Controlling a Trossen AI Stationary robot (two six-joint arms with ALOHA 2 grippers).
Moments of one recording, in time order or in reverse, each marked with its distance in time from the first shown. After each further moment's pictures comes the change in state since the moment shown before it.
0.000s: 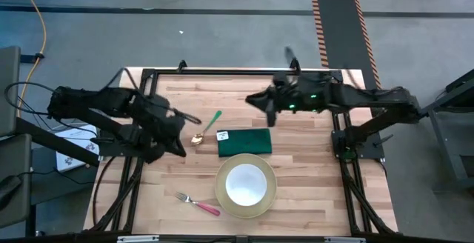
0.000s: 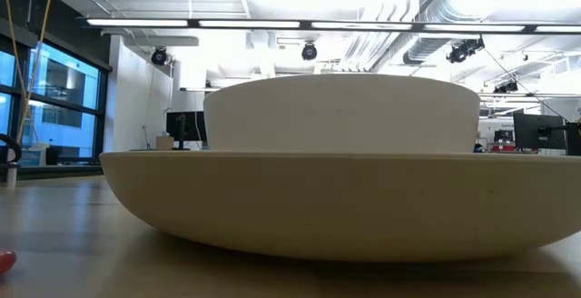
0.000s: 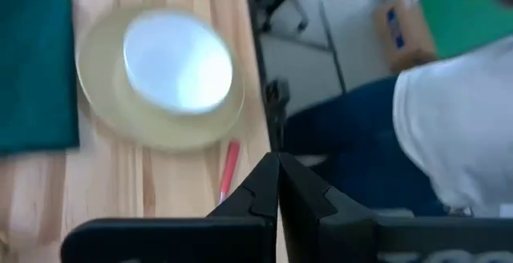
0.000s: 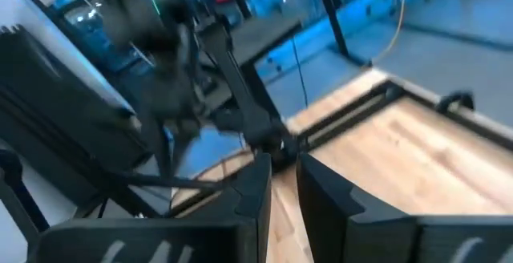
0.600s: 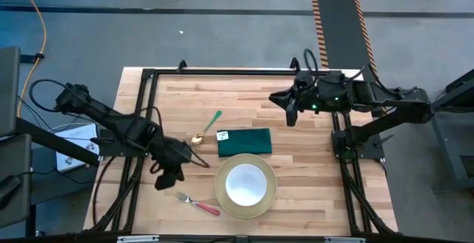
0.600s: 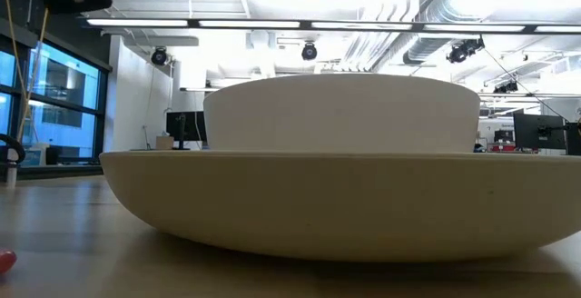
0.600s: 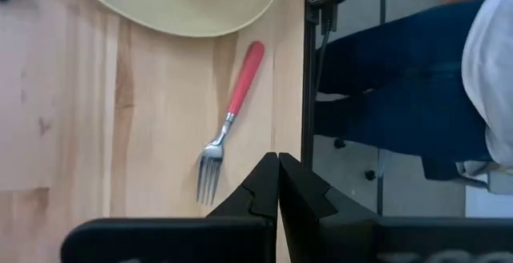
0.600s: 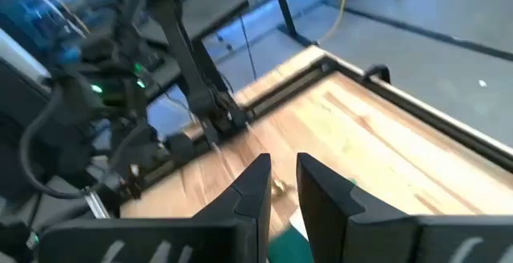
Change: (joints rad) left arm -0.266 0.112 -0.247 0.138 -0.126 -0.261; right arm 0.056 -0.144 0.000 -0.313 0.169 0.021
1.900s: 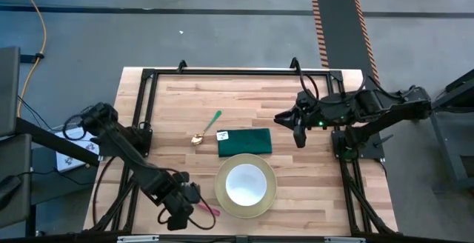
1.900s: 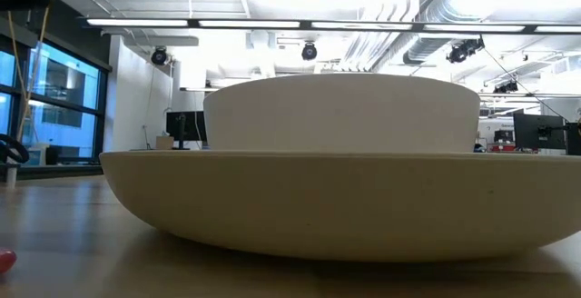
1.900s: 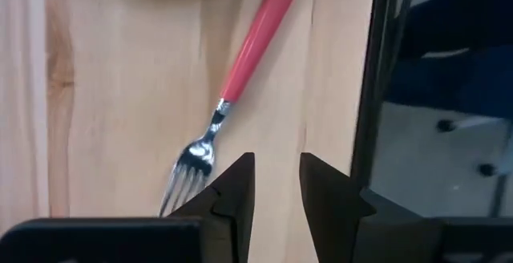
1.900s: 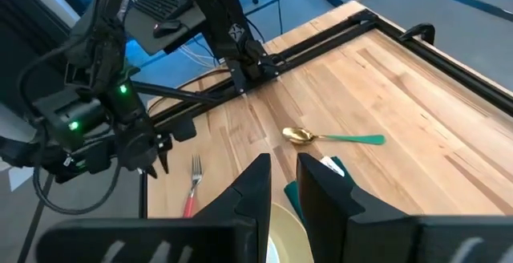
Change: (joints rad) left arm -0.331 0.507 0.239 -0.033 -0.304 -0.191; right arm 0.172 -0.009 0.000 -0.116 0.012 0.026
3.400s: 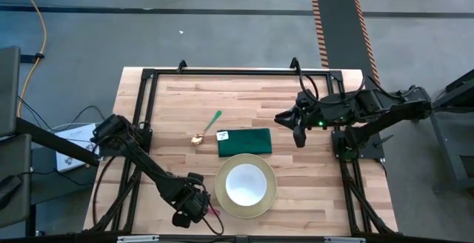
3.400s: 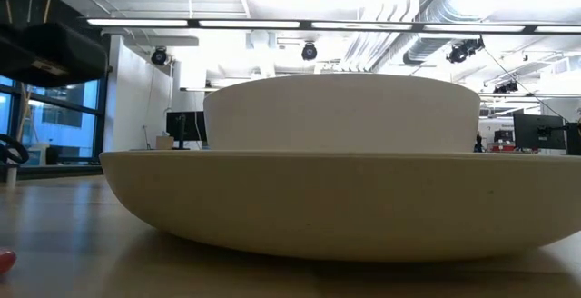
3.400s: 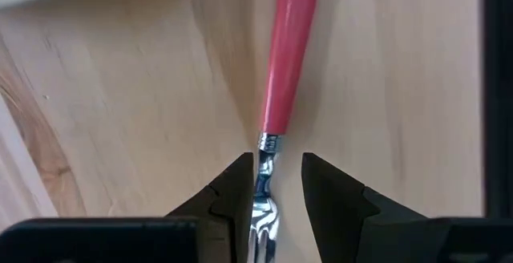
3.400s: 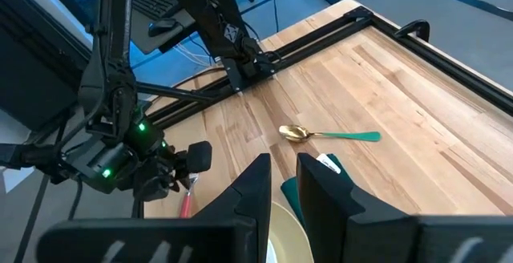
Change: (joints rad) left arm 0.058 0.200 -0.001 0.040 0.020 0.376; right arm 0.003 0.000 0.000 -0.012 0.009 0.008
